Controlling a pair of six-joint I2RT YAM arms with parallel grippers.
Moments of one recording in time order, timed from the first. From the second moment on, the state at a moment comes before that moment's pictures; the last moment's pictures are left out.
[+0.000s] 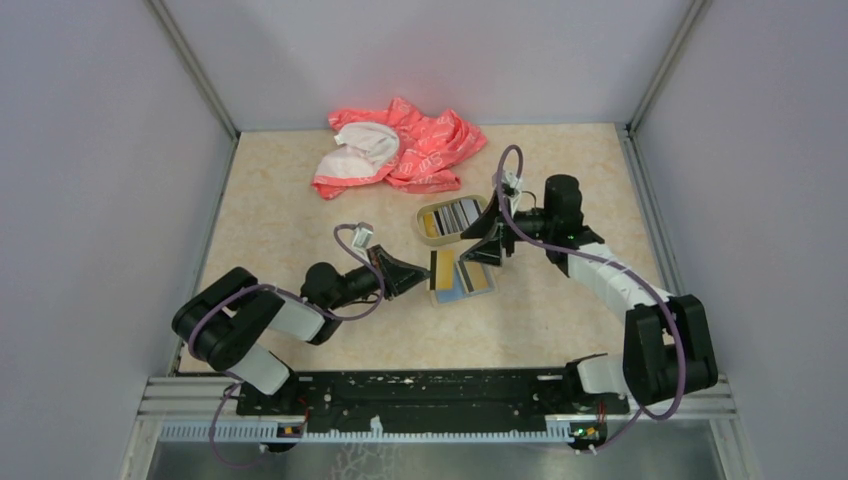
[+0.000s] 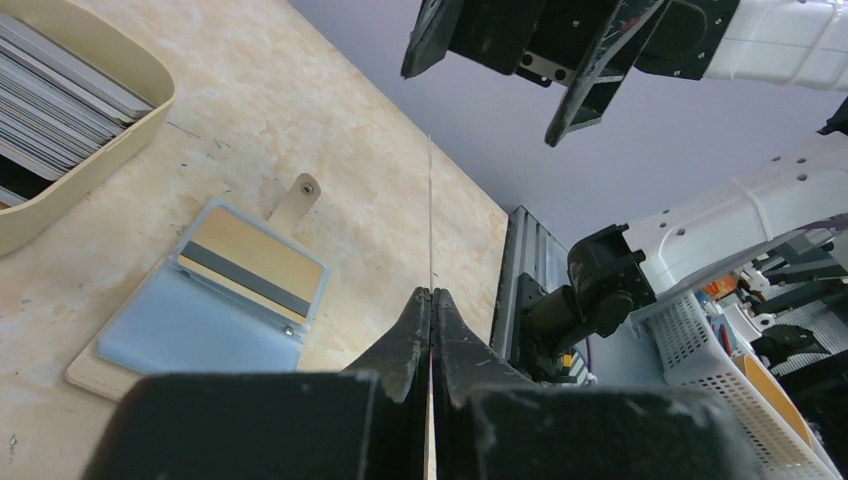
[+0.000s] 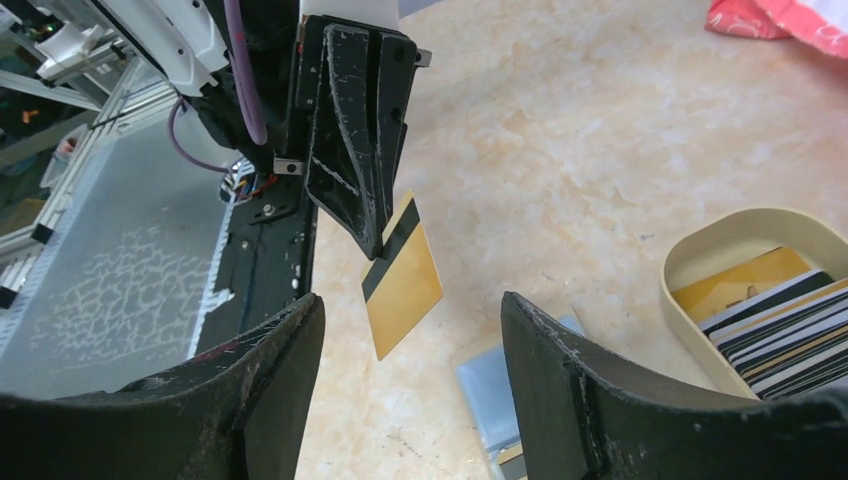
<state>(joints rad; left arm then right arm) -0.66 1.57 0.26 1.50 0.49 -0.79 0.25 1.31 0.76 0.25 -1.28 0.03</state>
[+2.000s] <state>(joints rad) -0.77 1.55 0.27 1.51 0.60 -0.63 0.37 1.37 0.81 0.30 -1.42 0.18</state>
